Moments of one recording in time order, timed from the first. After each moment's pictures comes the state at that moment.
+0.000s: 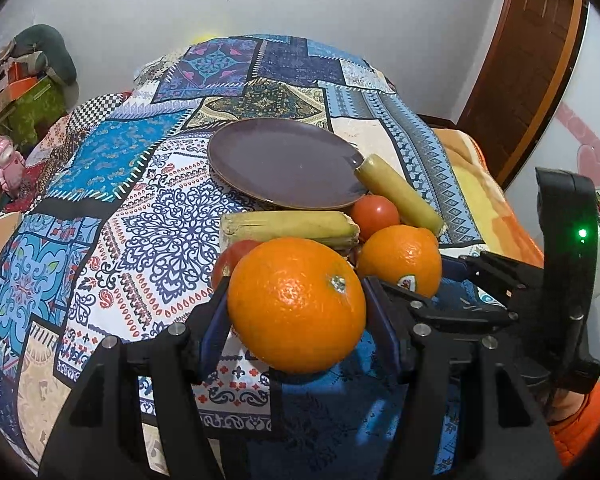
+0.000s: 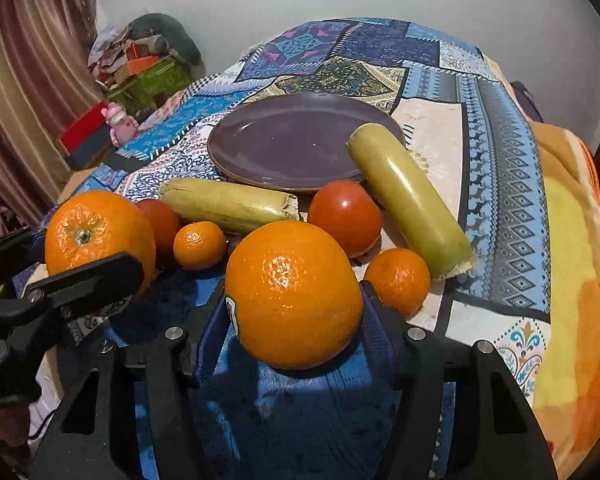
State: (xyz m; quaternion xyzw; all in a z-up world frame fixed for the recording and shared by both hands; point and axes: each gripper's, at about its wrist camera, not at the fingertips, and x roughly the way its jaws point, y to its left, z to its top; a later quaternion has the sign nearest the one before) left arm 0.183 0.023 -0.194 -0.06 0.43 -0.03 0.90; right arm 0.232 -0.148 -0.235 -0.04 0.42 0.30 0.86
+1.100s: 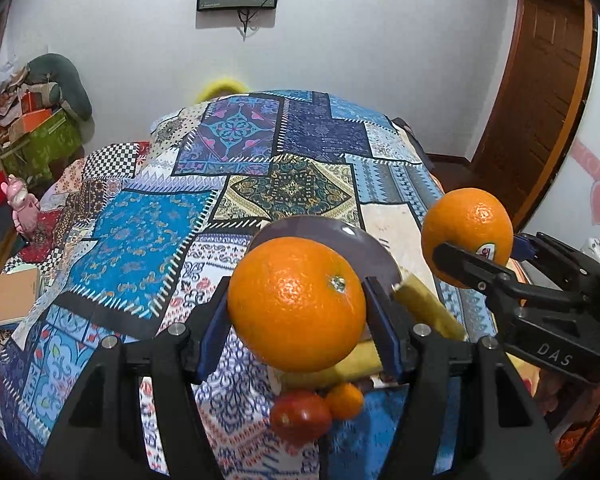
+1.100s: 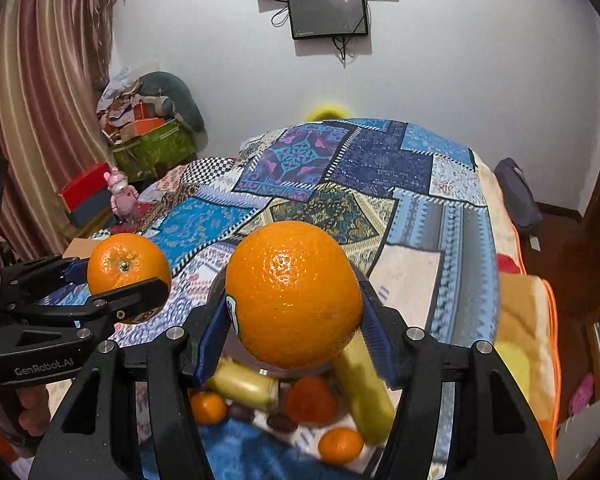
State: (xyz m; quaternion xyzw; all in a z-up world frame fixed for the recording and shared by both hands) left arm 0.260 0.061 -0.130 -0.05 0.37 0.00 0.93; right arm 0.286 -0.133 -0.134 -0.04 0.30 0.29 0.91
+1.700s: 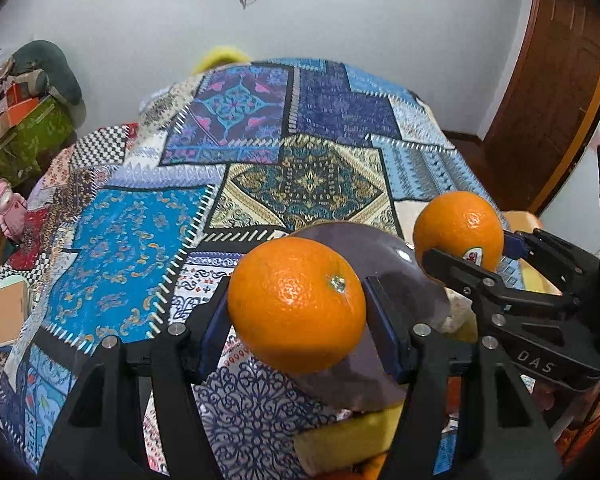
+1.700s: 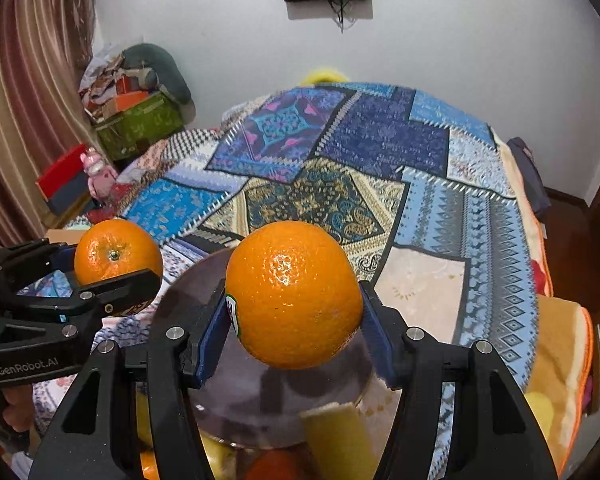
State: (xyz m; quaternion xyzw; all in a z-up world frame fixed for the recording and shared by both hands) left arm 0.353 0.084 -0.169 -0.05 0.43 0.00 0.90; right arm 0.361 -0.101 -0.171 -0.06 0.36 0.29 0.89
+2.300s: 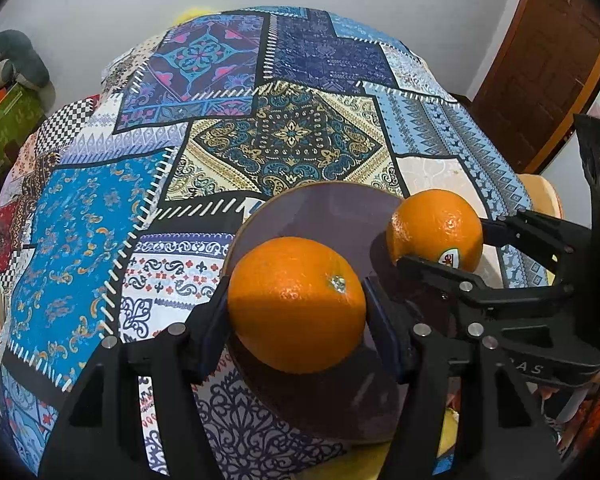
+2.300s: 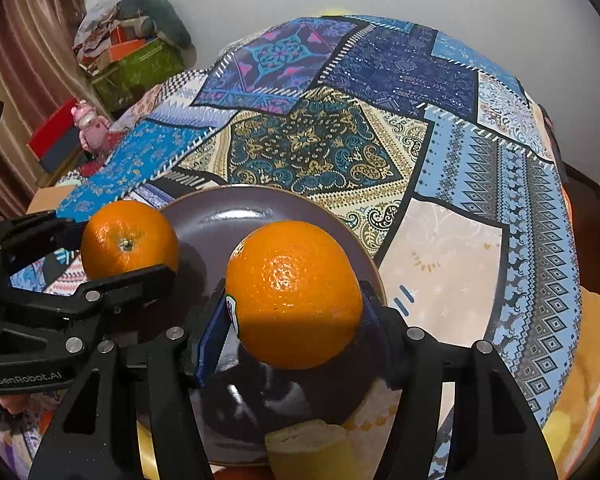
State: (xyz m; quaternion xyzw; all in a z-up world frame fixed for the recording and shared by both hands) left arm 0.396 0.078 -0.218 -0.04 0.49 -0.04 0.87; right arm 0.398 -0.092 -0.214 -0.10 0.44 0.30 0.84
